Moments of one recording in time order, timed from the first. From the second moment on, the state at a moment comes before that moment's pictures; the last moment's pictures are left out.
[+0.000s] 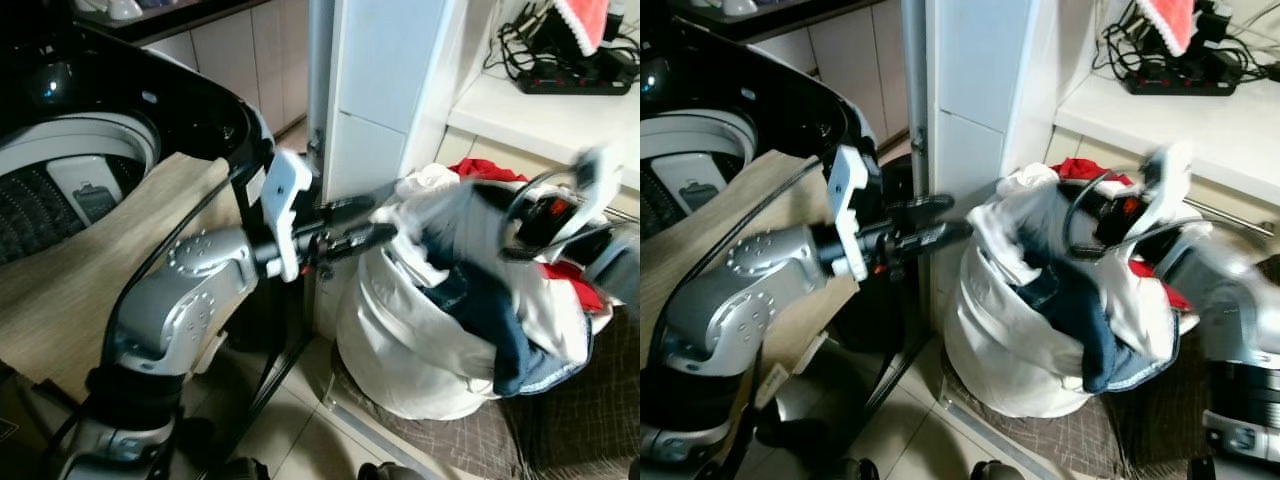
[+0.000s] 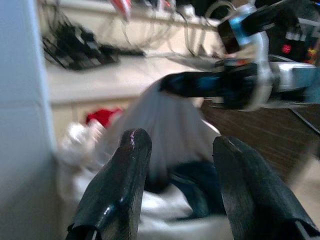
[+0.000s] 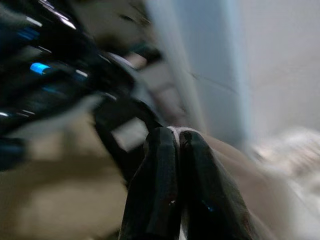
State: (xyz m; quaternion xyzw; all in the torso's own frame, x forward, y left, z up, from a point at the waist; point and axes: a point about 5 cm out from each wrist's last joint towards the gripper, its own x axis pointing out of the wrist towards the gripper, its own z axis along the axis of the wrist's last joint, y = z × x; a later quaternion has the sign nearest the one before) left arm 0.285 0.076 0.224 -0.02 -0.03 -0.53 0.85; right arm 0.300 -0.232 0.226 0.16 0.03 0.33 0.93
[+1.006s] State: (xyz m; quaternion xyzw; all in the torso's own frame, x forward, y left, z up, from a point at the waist) left arm 0.277 -0.005 0.257 -0.13 -0.15 -0.58 0.79; right arm 0.273 -0.196 0.307 0.23 -0.11 0.47 0.84
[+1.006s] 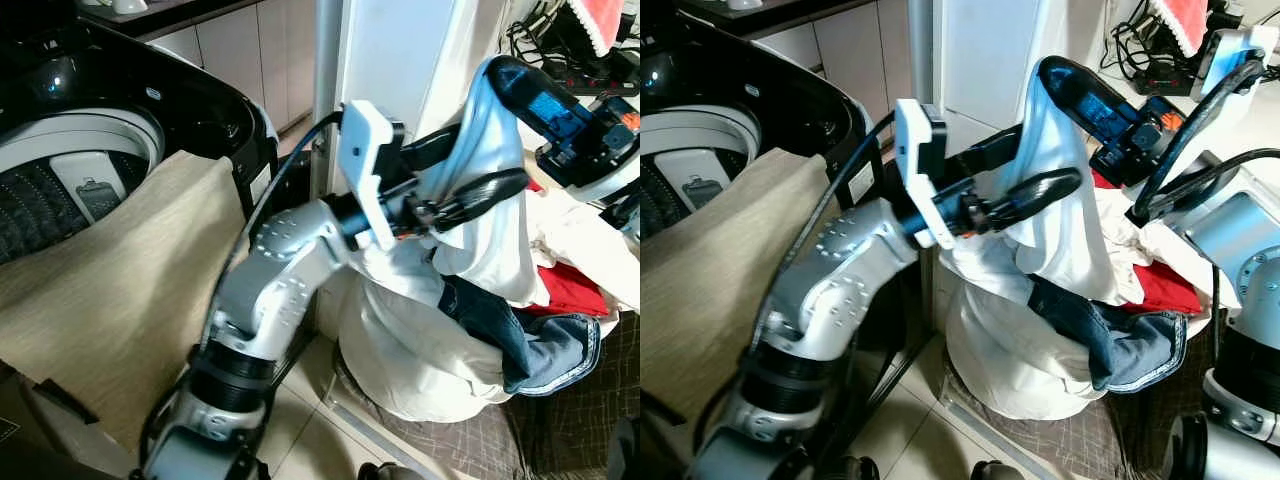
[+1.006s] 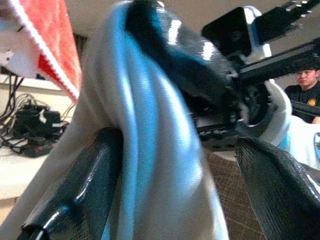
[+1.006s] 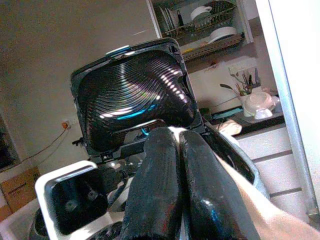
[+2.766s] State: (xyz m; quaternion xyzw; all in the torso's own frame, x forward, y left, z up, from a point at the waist) left arm 0.308 0.012 0.246 -0.12 -0.14 -0.48 0.86; right arm 0.272 -0.180 0.305 0.23 -0.10 0.48 0.84
